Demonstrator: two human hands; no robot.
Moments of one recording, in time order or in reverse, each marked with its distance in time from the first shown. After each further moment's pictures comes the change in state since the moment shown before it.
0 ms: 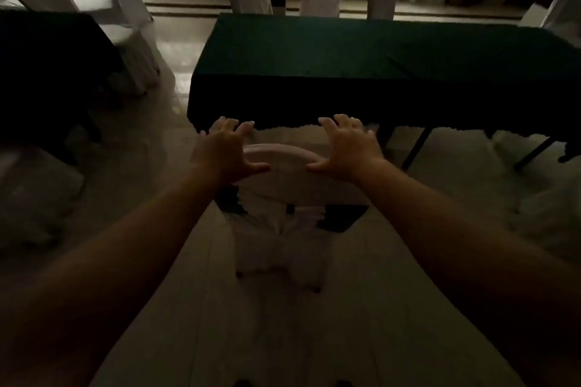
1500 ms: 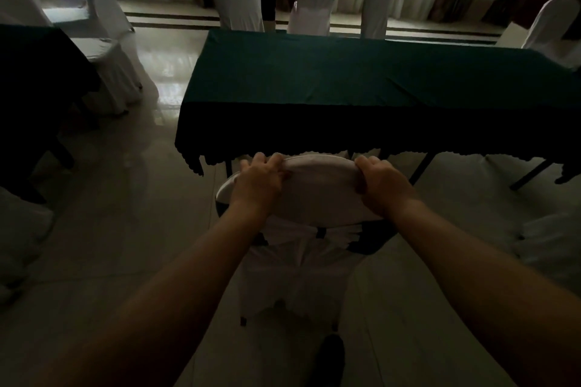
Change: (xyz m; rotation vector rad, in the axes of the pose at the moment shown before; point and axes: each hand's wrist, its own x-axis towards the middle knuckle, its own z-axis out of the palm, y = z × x) left_hand 0.128 -0.017 0.065 -0.343 0.001 -0.091; right_hand 0.128 0.048 0.059 0.071 0.113 -0.034
